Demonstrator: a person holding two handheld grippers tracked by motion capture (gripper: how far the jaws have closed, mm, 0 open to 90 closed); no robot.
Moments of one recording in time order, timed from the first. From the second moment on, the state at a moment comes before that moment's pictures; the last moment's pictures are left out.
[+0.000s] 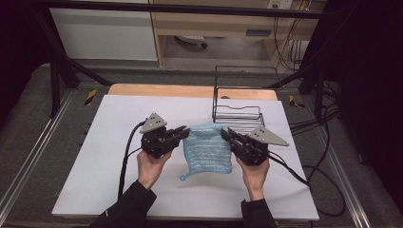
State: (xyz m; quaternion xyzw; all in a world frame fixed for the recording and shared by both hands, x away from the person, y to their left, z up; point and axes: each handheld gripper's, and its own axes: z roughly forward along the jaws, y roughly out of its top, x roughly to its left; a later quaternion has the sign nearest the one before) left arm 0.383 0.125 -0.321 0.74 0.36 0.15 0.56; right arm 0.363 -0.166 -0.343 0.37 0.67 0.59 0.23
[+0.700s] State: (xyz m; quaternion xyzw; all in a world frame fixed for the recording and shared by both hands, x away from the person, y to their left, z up) left arm 0.395 0.103 -0.279 0.71 0.33 0.17 0.60; right arm 0.360 -0.183 -0.296 0.36 0.64 0.61 0.29
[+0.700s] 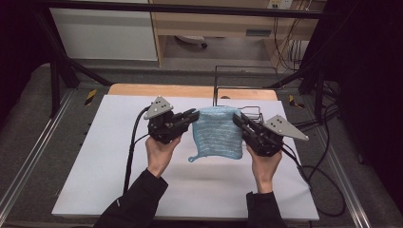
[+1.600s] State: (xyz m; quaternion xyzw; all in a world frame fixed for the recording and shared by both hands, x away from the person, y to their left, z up) left arm 0.414 0.076 -0.223 0.68 0.31 0.18 0.64; right arm 0.372 -0.199 -0.237 0.35 0.60 0.62 0.36
